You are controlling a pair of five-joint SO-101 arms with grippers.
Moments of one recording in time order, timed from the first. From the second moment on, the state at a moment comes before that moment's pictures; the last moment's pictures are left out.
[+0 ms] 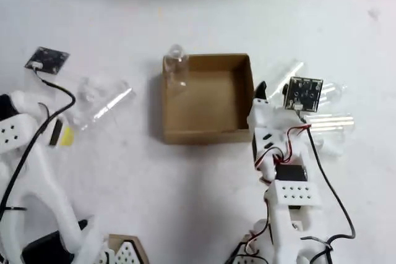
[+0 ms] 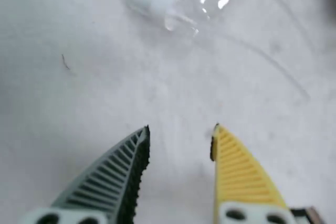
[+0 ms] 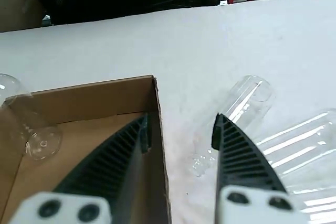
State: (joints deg) left arm -31.8 -24.7 22.9 88.2 -32.6; right arm -2.5 -49.8 75.9 1.3 -4.9
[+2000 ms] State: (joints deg) left arm -8.0 36.8 -39.6 101.7 -9.7; right arm -2.7 -49.9 76.4 1.0 -4.9
